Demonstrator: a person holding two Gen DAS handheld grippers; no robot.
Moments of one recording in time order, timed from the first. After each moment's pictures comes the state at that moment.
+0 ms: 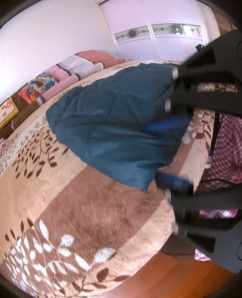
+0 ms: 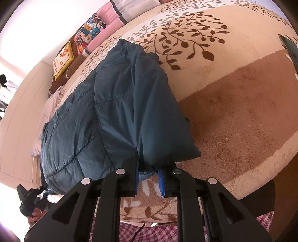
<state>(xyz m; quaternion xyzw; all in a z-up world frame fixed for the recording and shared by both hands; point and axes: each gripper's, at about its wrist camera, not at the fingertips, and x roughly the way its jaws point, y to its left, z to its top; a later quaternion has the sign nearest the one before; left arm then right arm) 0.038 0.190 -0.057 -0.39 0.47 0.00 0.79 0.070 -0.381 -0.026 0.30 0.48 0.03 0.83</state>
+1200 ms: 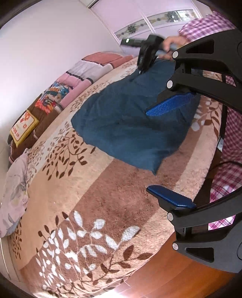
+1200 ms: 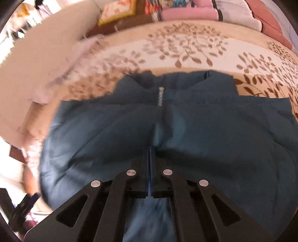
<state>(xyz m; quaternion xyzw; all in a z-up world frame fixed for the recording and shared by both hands) 0.010 0.208 -0.035 -0.33 0.39 0.02 0.86 0.262 -0.132 0.018 0.06 0.52 0.17 0.84</state>
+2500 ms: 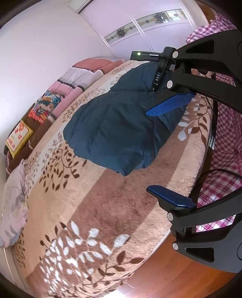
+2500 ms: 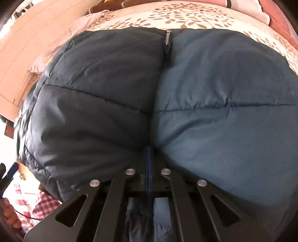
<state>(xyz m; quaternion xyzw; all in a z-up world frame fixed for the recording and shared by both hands) -0.004 0.179 -0.019 -0.32 0.40 -0.01 0.86 0.193 -0.127 -0.026 0.00 0.56 0.19 0.81</state>
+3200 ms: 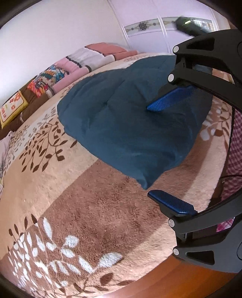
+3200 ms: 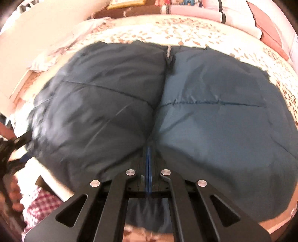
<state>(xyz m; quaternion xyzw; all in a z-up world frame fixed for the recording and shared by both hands) 0.060 0.181 -0.069 -0.39 0.44 0.05 0.81 0.130 -0.117 0.020 -0.03 0.51 0.17 0.84</state>
